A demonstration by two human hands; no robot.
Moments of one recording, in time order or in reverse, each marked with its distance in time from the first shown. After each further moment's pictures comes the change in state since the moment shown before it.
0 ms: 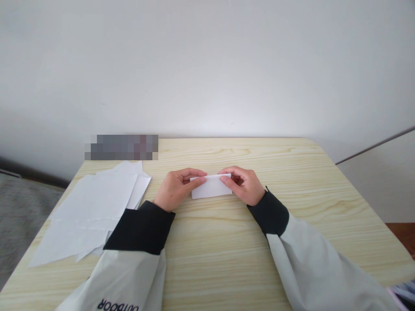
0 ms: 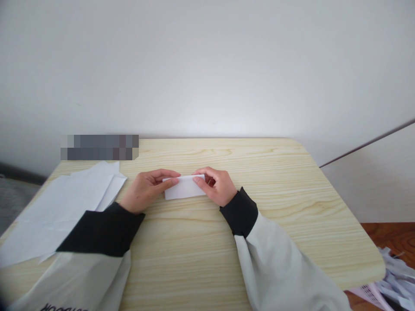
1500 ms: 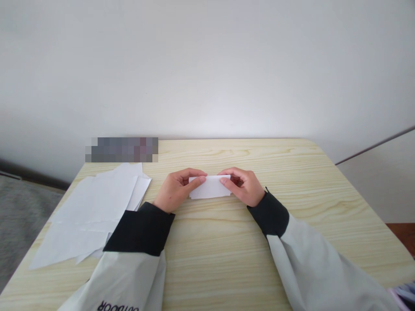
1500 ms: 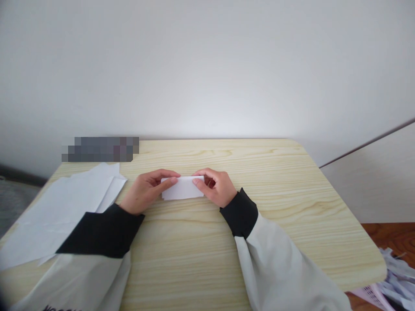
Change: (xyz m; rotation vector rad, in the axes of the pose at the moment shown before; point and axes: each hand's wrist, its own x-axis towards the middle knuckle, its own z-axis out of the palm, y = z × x) left_hand -0.001 0.003 0.001 0.057 0.036 0.089; right_hand 0.000 -0.001 0.000 0.016 -0.024 0.021
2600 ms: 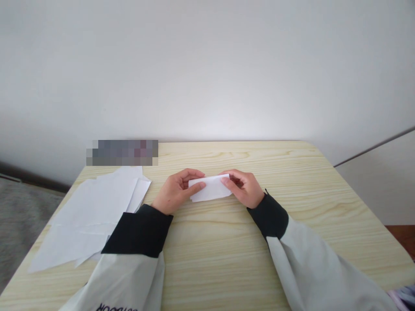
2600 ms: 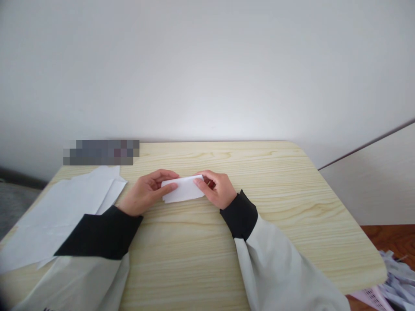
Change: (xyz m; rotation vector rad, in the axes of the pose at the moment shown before) left_hand 0.002 -0.007 -0.005 -0.183 -0.093 -0.019; right_hand 0.000 0.000 0.001 -0.020 0.021 -0.018
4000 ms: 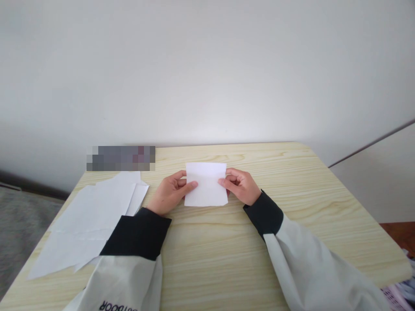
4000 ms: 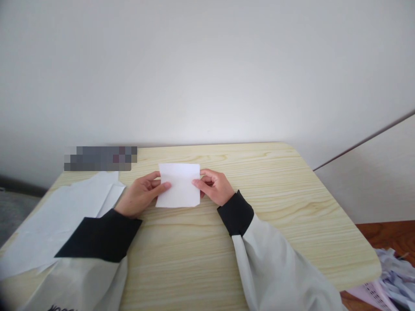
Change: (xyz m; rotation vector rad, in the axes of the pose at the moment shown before) left_hand 0.002 -0.001 -0.002 -0.119 0.011 -0.081; right_hand 0.006 0.003 -0.003 0.379 -0.052 0.116
